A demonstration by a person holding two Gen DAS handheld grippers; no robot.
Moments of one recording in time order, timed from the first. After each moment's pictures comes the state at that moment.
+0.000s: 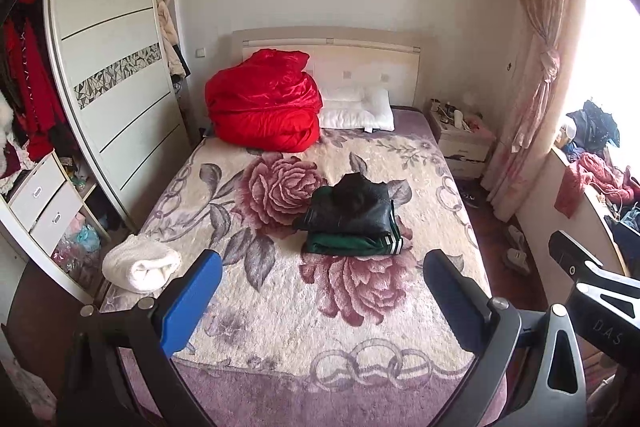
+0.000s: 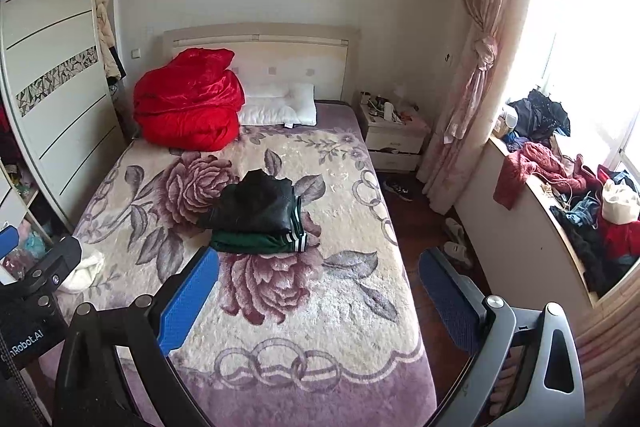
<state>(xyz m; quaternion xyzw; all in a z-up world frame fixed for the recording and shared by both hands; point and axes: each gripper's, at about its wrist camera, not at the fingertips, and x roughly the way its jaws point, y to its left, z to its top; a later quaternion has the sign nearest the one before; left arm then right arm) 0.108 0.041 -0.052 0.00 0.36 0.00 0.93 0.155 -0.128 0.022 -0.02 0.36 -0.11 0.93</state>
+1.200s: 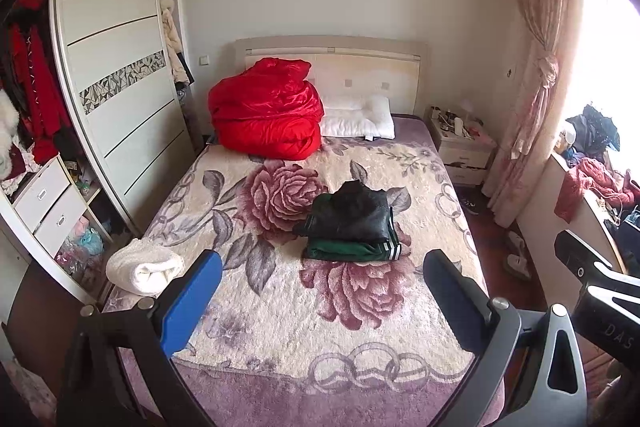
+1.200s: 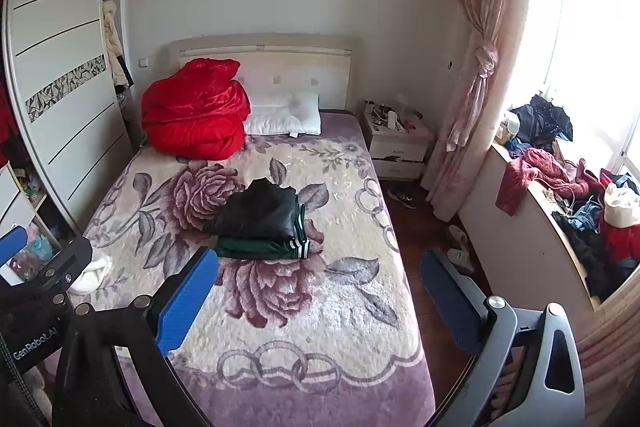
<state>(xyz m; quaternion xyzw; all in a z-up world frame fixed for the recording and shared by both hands) 0.094 0.037 -0.043 0.00 0.34 0.00 0.94 0.134 -0.130 0.038 -0.02 0.35 -0.10 0.93</state>
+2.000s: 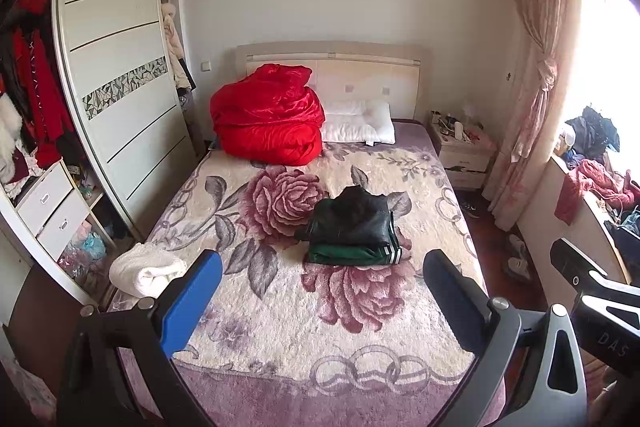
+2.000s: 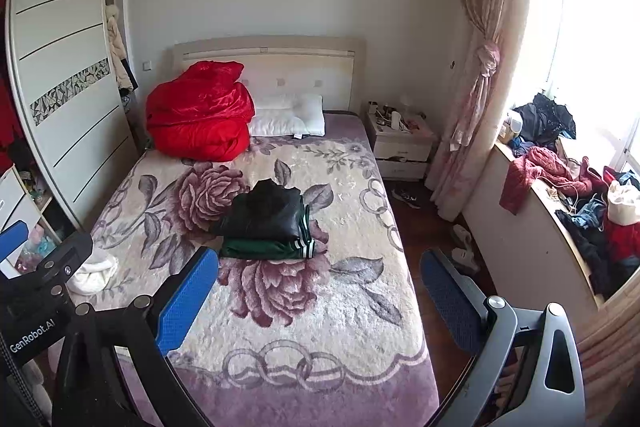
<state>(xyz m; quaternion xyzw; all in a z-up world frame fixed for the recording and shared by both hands) 0.090 0.036 -0.032 0.01 0.33 0.01 0.94 0.117 -0.134 0.037 0.00 0.35 -0.10 0.93</state>
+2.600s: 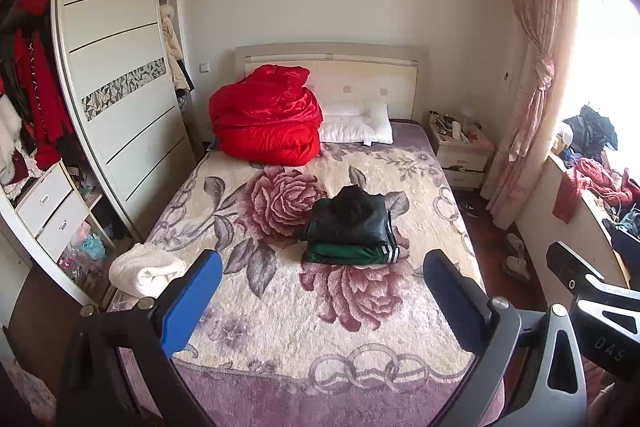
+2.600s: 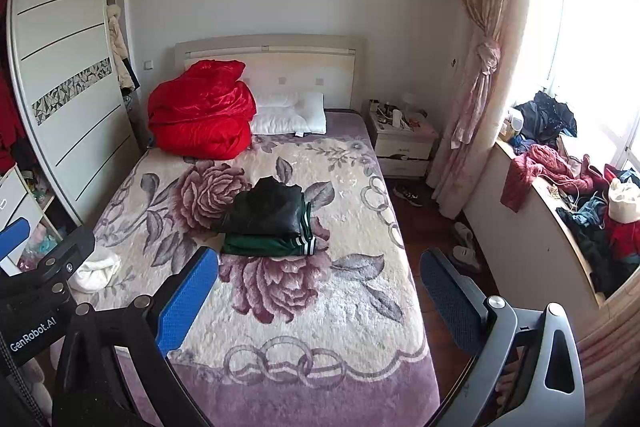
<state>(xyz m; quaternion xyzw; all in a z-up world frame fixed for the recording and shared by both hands) 0.089 0.033 -0.029 0.01 0.34 0.00 0.94 0.102 -0.132 0.033 0.00 0.35 -0.10 0.93</state>
